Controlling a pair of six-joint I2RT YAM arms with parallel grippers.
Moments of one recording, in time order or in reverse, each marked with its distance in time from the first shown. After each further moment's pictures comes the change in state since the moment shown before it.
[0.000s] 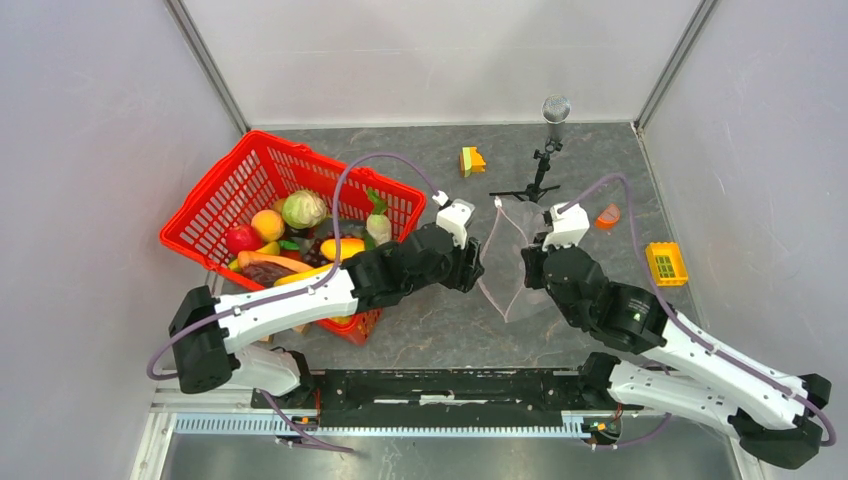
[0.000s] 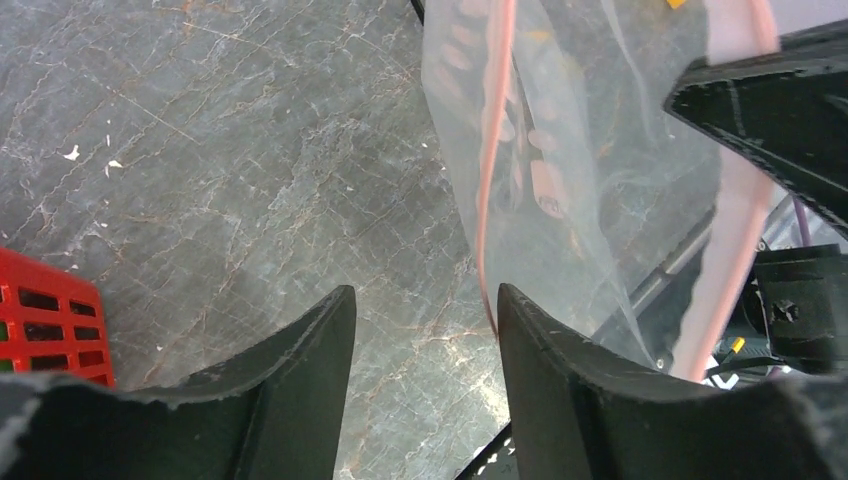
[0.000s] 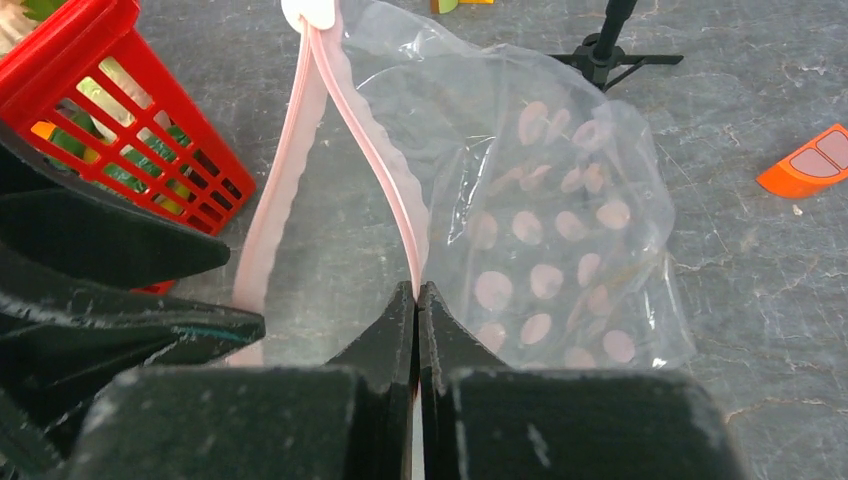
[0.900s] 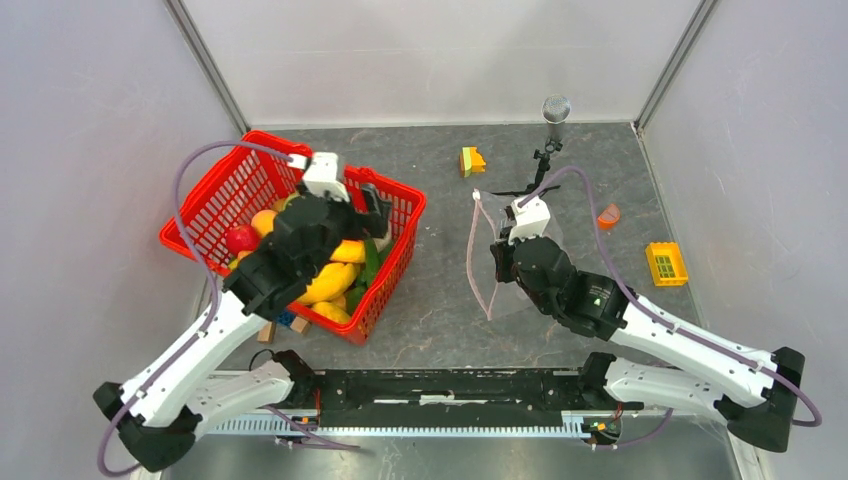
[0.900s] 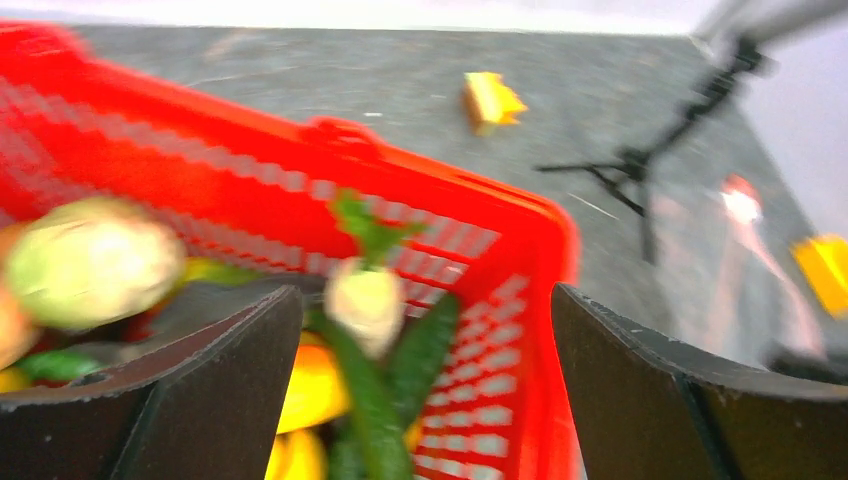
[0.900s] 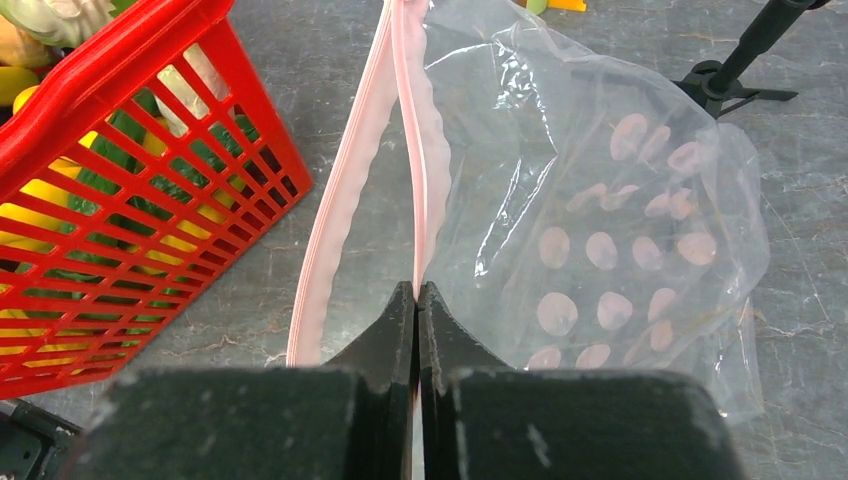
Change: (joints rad) left arm 0.349 -0.453 -0.010 -0.168 -0.150 0.106; right arm 0.000 0.177 -0.013 0.225 -0.100 -0.068
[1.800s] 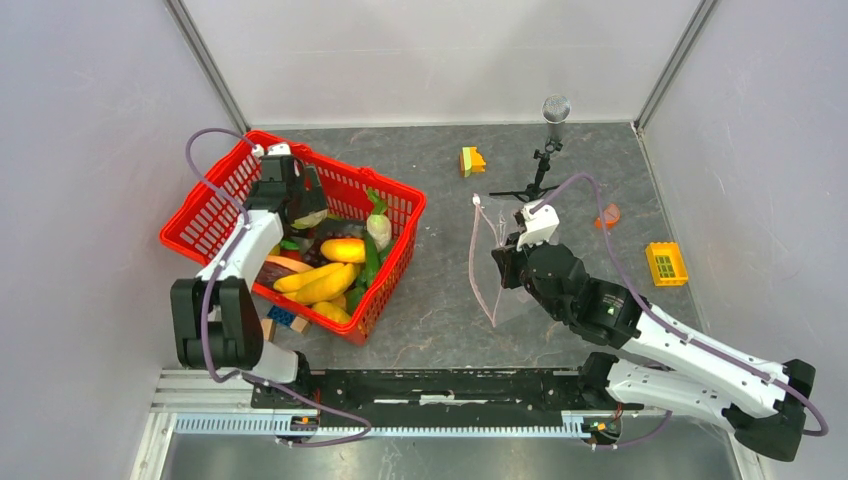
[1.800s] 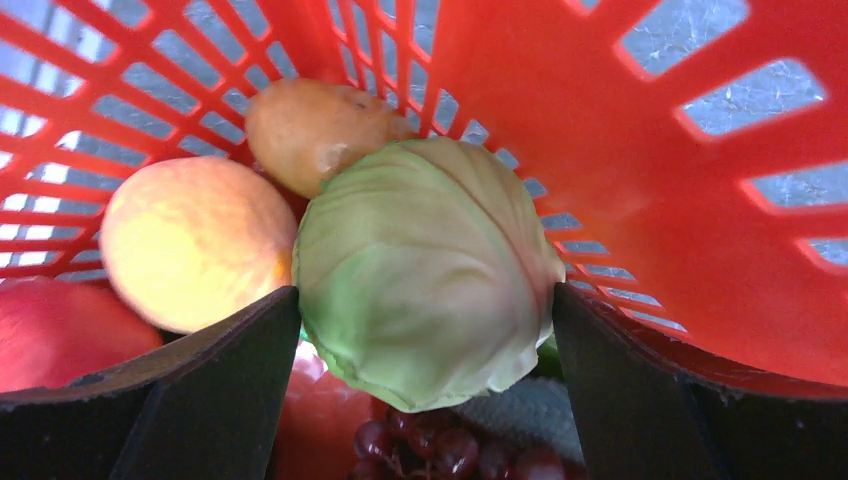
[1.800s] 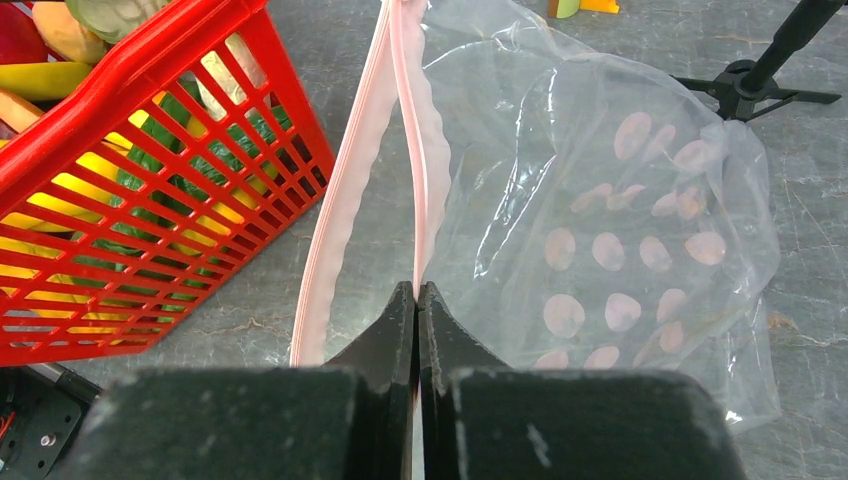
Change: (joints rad) left arm 0.755 0.527 -0.016 0.064 0.199 0.077; right arm 0.000 -0.091 -0.051 0.014 -0.068 0.000
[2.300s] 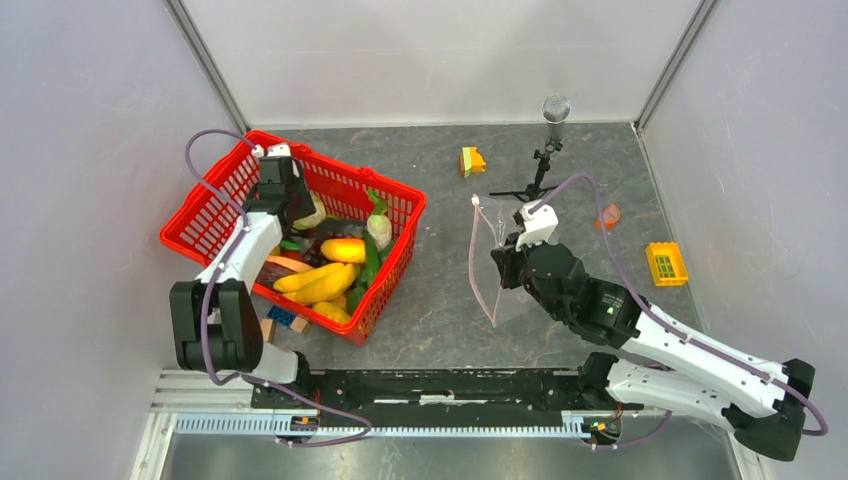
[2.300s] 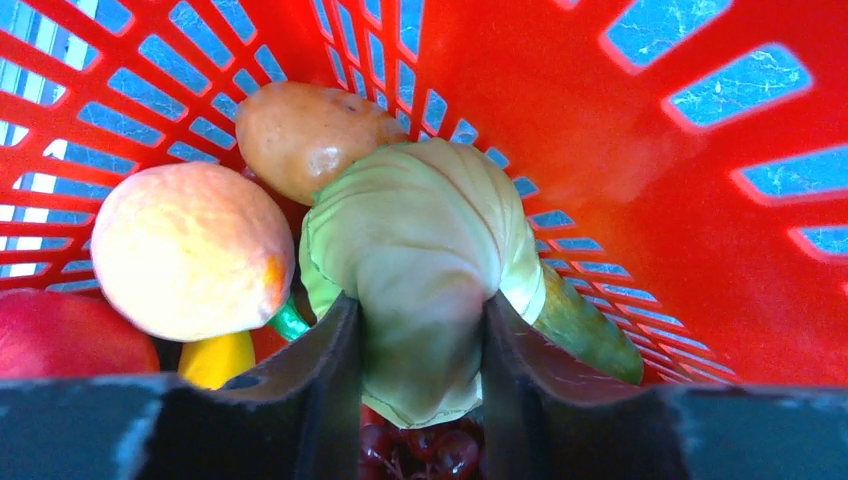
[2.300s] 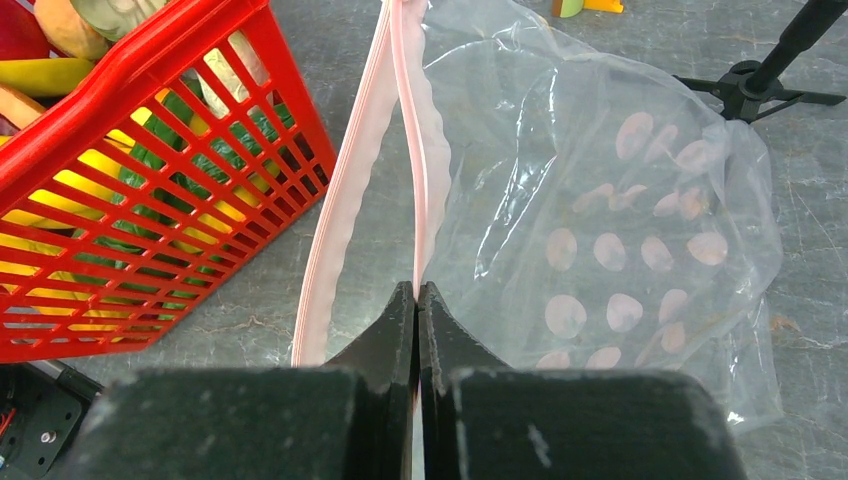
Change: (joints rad) left arm 0.006 0.032 -0.008 0.028 0.034 0.024; right arm 0.000 0.005 0.000 0.003 -0.007 -0.003
